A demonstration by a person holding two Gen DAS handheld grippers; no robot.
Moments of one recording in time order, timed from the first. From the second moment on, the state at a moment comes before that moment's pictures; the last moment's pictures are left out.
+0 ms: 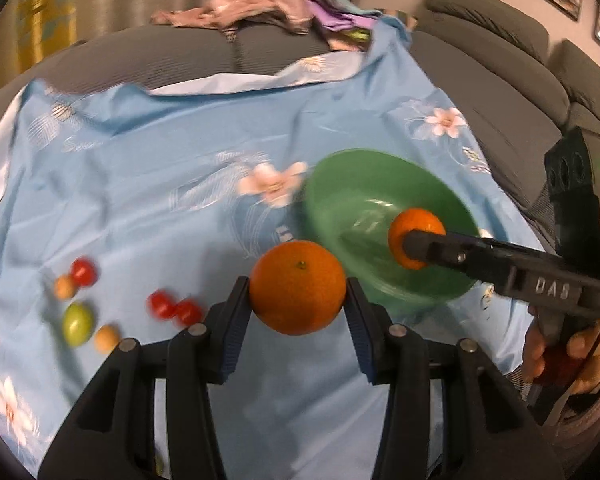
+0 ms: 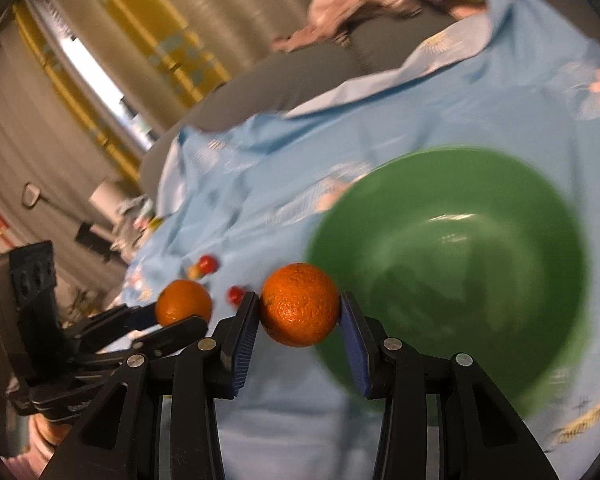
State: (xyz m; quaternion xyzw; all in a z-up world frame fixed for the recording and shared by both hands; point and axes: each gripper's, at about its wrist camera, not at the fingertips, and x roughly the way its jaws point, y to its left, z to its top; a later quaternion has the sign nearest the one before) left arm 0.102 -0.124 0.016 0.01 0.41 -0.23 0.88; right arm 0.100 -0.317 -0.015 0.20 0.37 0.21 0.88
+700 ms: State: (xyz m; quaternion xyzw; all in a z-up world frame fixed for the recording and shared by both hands) left arm 0.119 -0.187 0.011 0.03 0.43 -0.27 0.86; right arm 0.083 -0.354 -0.027 0.11 0.39 0.10 0.91
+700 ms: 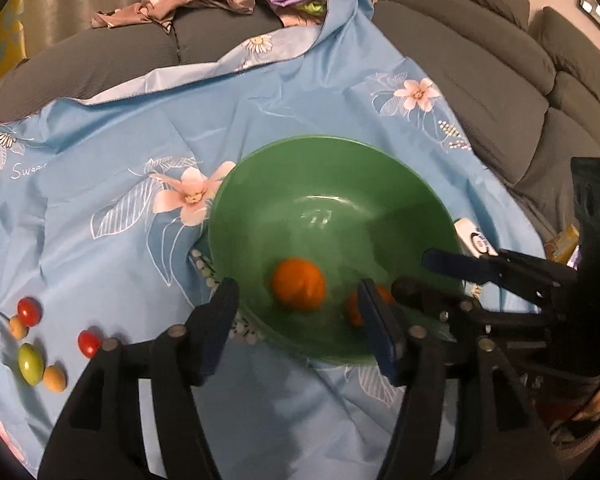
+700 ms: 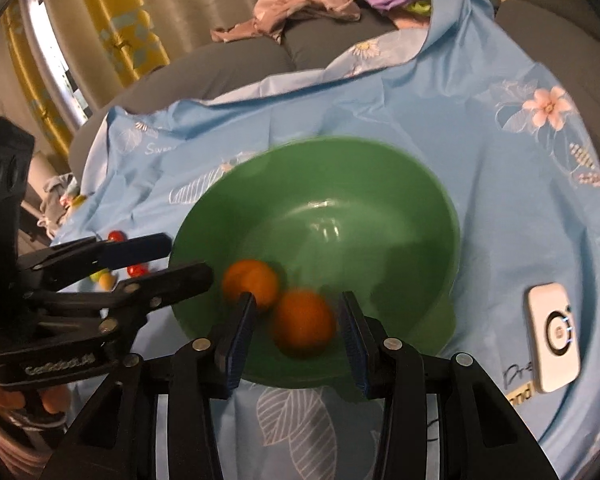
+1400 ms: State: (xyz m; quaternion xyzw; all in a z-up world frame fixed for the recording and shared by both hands) left arm -0.008 0.018 -0.007 -0.08 0.45 -0.06 0.89; right arm 0.044 -0.317 -0.001 0.13 0.36 0.20 0.90
